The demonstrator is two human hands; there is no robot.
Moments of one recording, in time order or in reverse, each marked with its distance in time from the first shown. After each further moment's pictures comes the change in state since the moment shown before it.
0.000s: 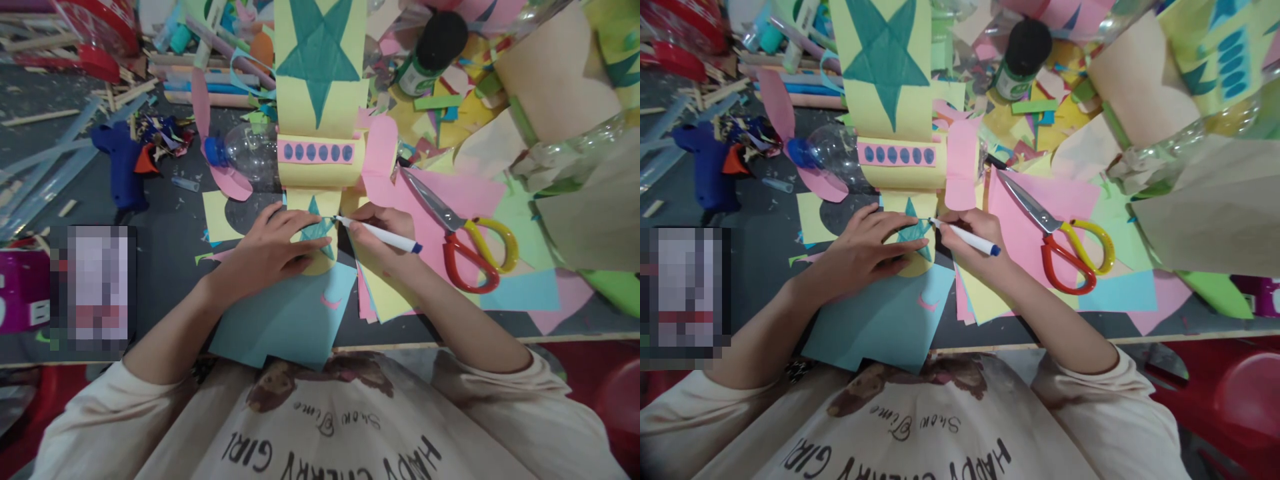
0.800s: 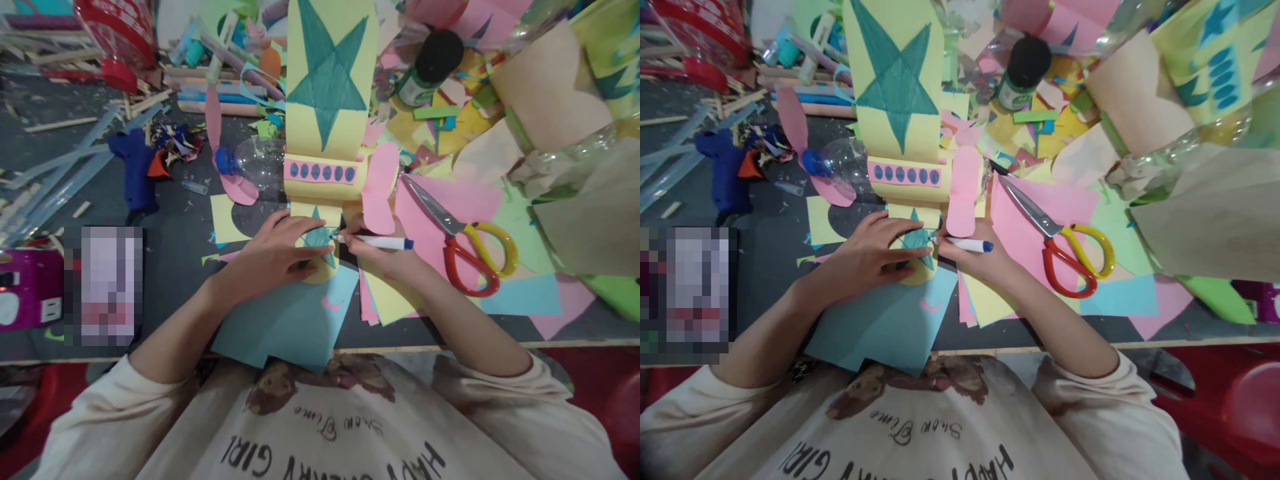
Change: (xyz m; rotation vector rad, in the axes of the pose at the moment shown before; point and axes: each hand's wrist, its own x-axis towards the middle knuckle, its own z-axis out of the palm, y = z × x) left_hand 0.000 0.000 -0.001 -0.052 -0.053 0.011; right_hand -0.002 0.001 0.000 -0.003 -0.240 0.055
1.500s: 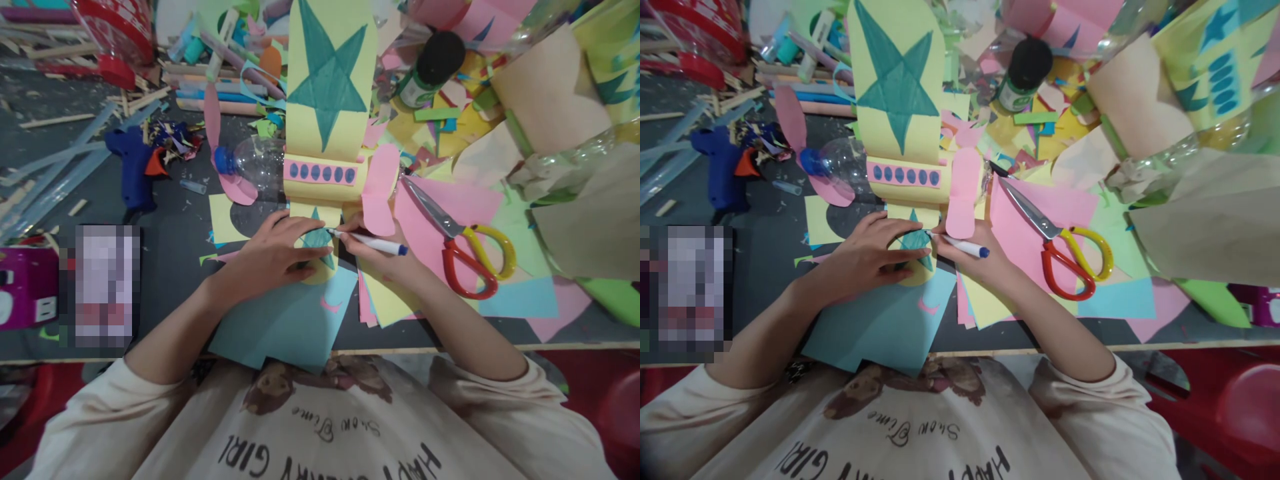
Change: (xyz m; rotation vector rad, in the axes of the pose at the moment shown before) left_hand 0.001 0.001 -0.002 0.000 0.017 0.020; right_hand 0.001 -0.021 -0.002 0.072 0.049 0.109
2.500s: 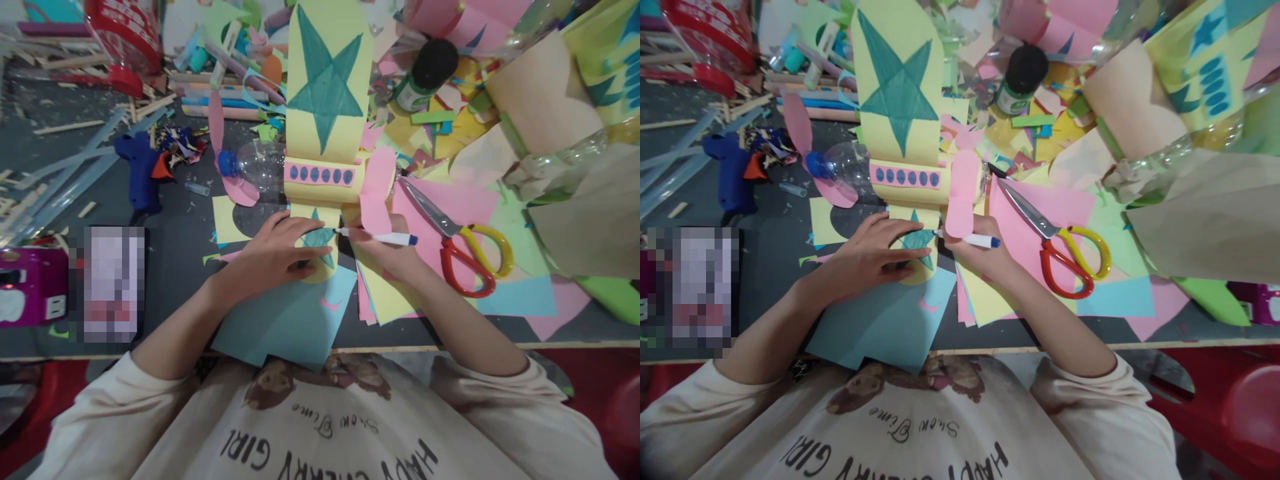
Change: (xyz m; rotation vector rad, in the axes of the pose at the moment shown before) left_hand -0.003 -0.002 0.002 -0.022 0.007 -0.008; right_hand 0.003 0.016 -0.005 0.010 0.135 -0.019
